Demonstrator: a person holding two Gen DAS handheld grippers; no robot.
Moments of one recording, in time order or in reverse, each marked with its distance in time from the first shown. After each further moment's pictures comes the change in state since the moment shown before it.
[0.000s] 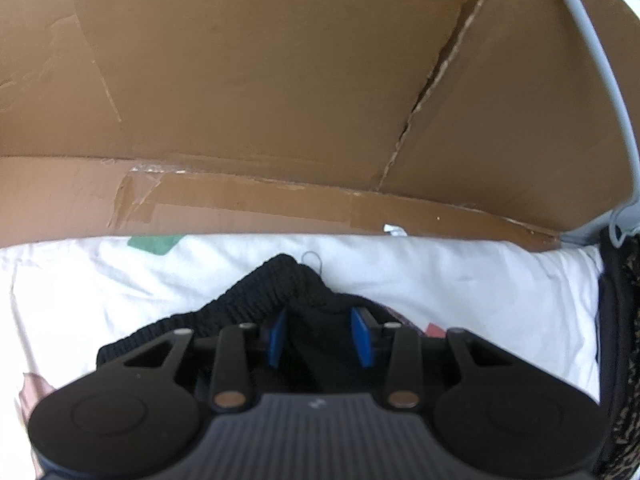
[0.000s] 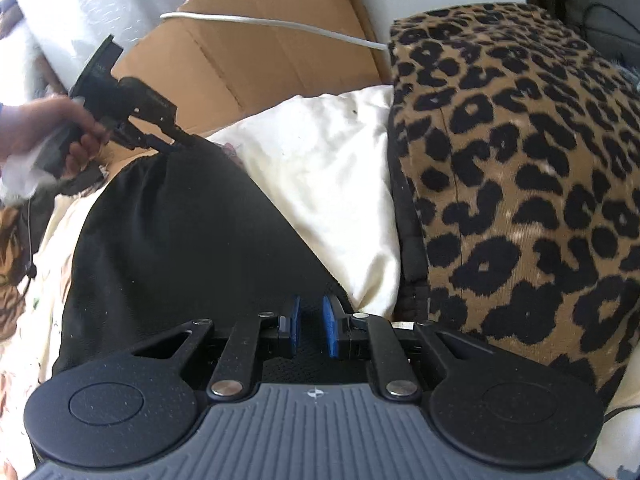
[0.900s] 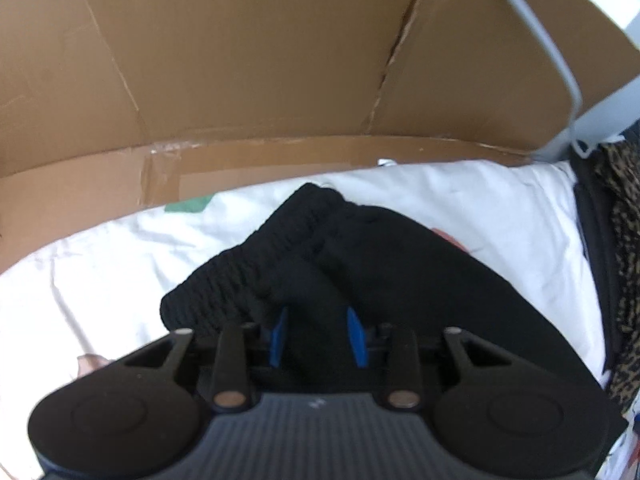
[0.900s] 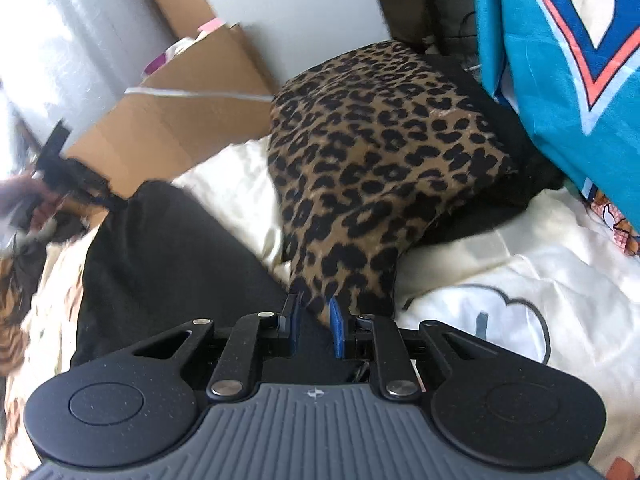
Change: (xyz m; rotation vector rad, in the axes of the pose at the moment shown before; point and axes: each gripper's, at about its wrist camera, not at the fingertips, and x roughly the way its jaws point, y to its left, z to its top) left arm -0.039 0.020 -0.030 0.178 0.096 -0.028; right arm -0.123 -0.057 -0.055 0.102 -0.103 -0.091
